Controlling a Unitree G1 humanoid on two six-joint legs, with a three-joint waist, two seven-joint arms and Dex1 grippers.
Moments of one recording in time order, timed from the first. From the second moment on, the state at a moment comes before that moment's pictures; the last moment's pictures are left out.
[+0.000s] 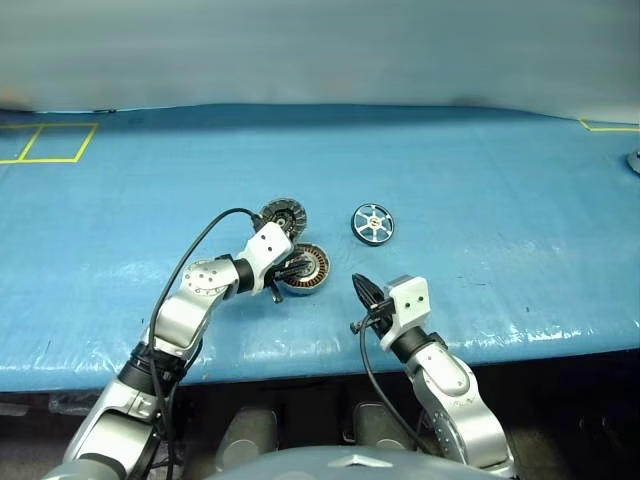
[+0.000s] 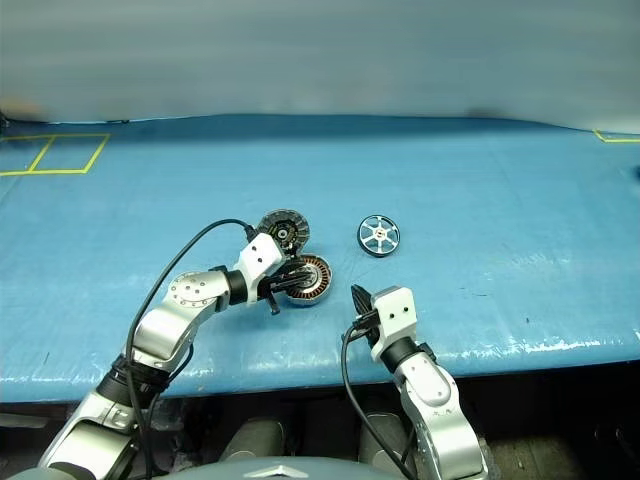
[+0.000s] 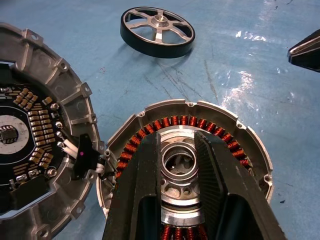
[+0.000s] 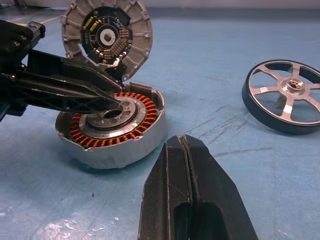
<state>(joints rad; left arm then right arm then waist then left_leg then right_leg) -0.32 0.42 -0.29 -0.05 -0.10 0.38 -0.72 0.26 -0.14 0.21 -0.40 0.10 0.19 0.29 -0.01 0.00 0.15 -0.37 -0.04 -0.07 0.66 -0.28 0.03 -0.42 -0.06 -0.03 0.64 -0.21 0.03</state>
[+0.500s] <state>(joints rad) -0.32 0.38 -0.28 -0.02 -0.09 0.38 -0.72 0.26 -0.14 0.21 -0.38 0.08 0.18 0.28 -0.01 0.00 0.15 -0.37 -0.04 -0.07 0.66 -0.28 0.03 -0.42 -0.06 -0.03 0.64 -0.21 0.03</state>
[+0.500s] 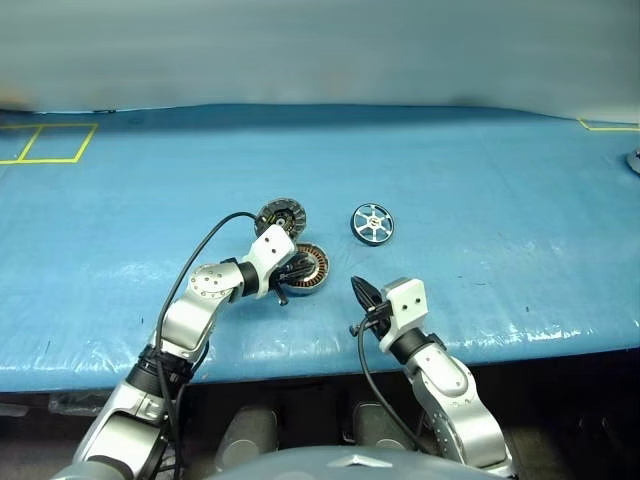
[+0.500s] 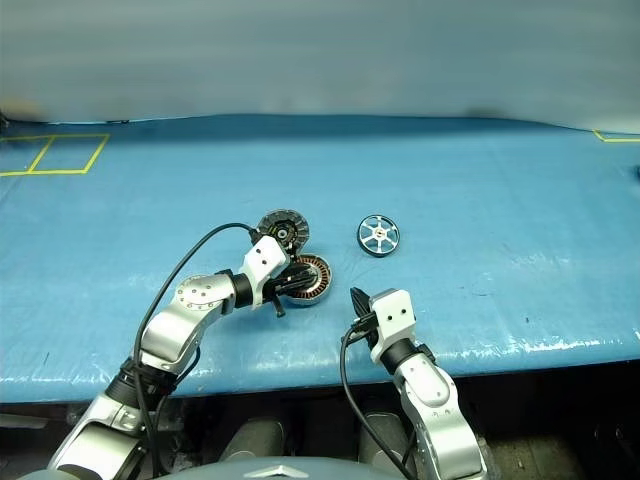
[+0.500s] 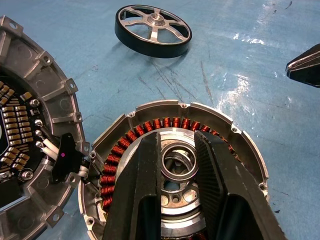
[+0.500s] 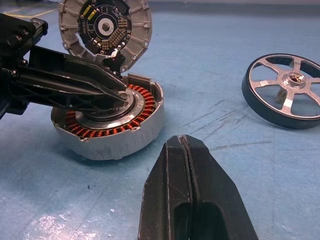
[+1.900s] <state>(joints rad) 0.19 0.27 -0.11 -0.22 -0.21 -0.02 -0.62 -0.17 -0.15 0.37 -0.36 0.08 0.75 0.27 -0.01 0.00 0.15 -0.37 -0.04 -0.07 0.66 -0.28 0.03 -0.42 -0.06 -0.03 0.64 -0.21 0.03</state>
